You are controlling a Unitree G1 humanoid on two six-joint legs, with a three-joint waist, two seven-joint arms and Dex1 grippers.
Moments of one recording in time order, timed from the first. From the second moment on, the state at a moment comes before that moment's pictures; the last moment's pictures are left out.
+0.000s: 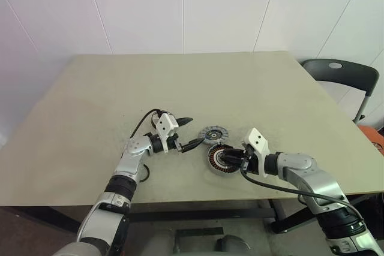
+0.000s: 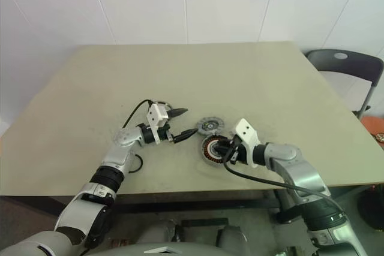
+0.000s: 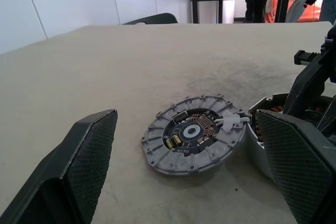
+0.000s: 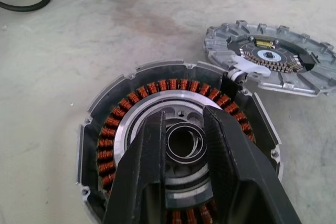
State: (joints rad) left arm -0.52 0.18 -0.10 0.65 -0.18 -0.28 -0.98; right arm -0.19 -0.61 0.15 -0.11 0.32 0.52 0.85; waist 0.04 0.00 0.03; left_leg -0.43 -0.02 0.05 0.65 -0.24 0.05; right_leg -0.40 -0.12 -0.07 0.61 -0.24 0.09
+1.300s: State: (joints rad) left arm -0.52 0.17 -0.11 0.65 -0.16 -0.28 -0.98; right arm -0.18 -0.58 0.14 -0.08 0.31 0.47 0.89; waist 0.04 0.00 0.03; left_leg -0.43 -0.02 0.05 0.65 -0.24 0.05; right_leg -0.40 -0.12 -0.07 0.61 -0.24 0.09
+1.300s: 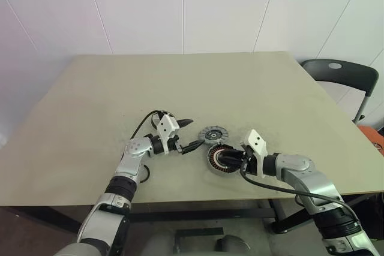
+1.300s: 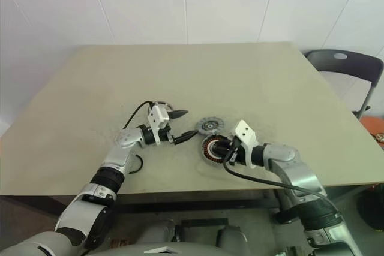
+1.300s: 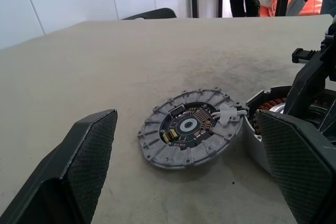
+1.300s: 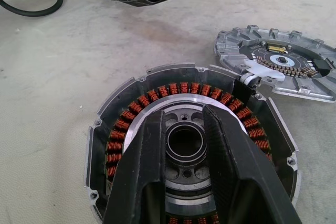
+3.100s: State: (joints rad) left arm -0.52 0.18 -0.13 0.68 -0.14 -0.30 -0.97; right arm -0.18 -0.54 0.08 -0.02 0.31 0.43 0.87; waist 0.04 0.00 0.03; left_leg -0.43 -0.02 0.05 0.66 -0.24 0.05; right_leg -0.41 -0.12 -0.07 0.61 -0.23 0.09
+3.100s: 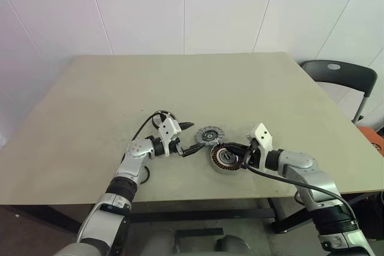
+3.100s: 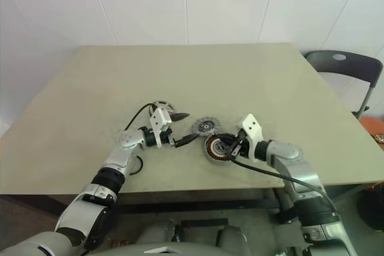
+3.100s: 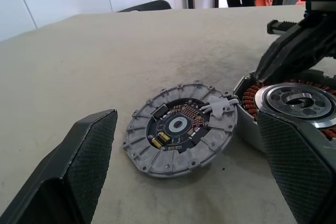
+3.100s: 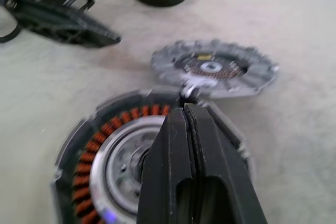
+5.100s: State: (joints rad) left arm -0.48 0.05 0.40 0.07 -0.83 0.64 -0.34; right arm -0.21 -0.63 -0.11 -0.05 0.49 0.43 0.98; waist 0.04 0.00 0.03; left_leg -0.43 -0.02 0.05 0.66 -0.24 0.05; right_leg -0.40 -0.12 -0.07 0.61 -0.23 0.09
